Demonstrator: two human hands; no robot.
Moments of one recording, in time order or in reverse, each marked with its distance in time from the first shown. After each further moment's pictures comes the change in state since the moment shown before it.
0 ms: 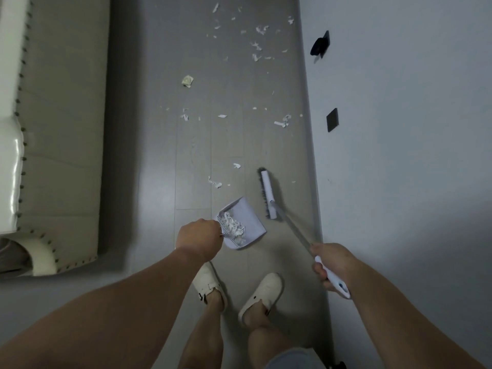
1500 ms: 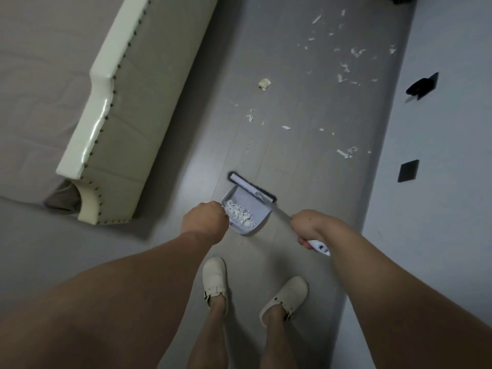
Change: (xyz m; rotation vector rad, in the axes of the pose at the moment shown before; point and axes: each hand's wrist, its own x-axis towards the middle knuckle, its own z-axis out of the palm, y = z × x) left_hand 0.037 -0.079 -0.020 -0.335 0.059 -0.495; right_hand 0.037 -0.192 0.136 -1.105 -0.214 -0.288
